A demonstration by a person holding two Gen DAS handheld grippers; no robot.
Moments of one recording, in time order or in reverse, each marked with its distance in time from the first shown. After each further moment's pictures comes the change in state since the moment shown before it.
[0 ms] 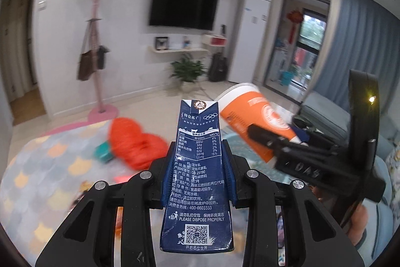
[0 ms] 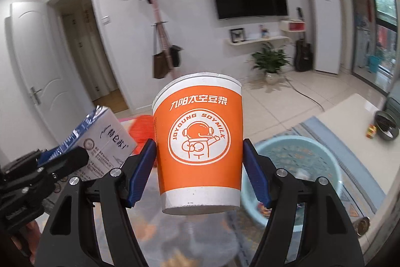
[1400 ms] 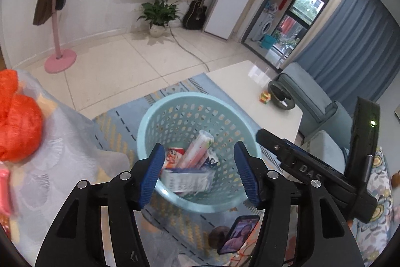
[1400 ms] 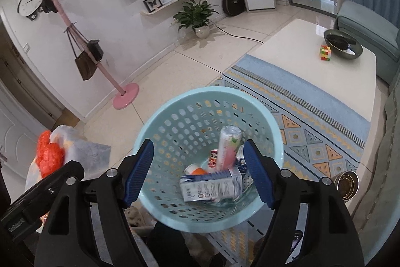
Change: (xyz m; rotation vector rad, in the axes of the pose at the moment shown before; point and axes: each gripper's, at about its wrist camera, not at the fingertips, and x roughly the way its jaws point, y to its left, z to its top) left arm 0.187 -0.057 -0.013 -0.133 0.302 -0.174; right arm 0.059 -0.189 -0.046 0.357 0.191 -0.232
